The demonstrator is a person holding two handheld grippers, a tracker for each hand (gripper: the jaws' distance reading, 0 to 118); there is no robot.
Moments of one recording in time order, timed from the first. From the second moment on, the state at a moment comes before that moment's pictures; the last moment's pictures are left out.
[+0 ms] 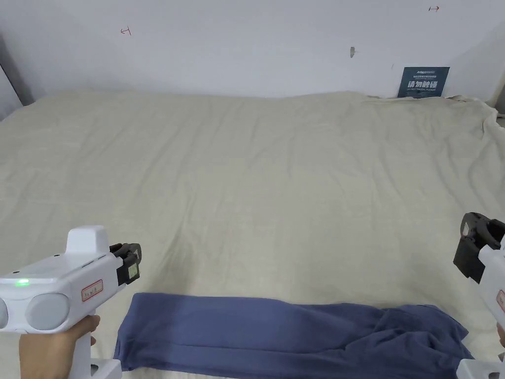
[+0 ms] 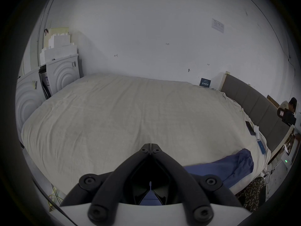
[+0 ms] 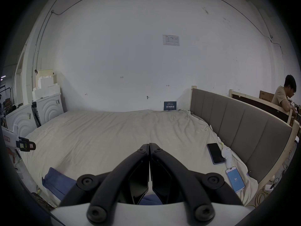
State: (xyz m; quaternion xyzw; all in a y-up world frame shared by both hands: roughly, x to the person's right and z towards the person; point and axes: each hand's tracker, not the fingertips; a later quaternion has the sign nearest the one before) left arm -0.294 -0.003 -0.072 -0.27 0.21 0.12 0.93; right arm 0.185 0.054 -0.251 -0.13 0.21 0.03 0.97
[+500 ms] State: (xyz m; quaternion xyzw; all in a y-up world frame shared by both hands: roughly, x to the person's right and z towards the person) left arm -0.383 -0.068 -0.063 -0.45 0.16 0.26 0.84; right arm 0.188 0.050 -0.255 -0.15 0.20 0.04 0.97
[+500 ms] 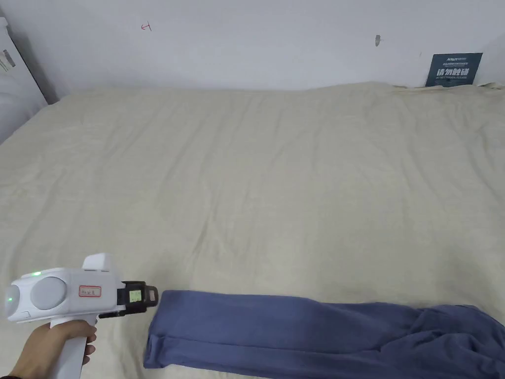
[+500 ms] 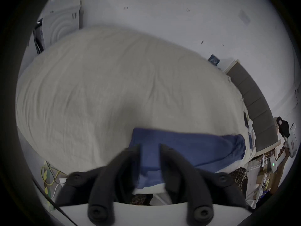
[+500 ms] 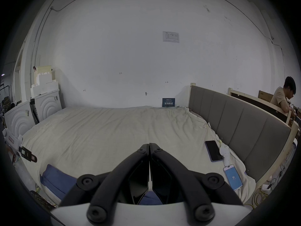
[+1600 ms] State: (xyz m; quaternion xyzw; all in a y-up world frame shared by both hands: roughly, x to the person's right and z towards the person) left arm -0.359 -0.085 -0.098 -0.47 0.14 0.19 0.85; right arm 0.196 0.039 -0.267 -0.18 0.19 0.04 0.96
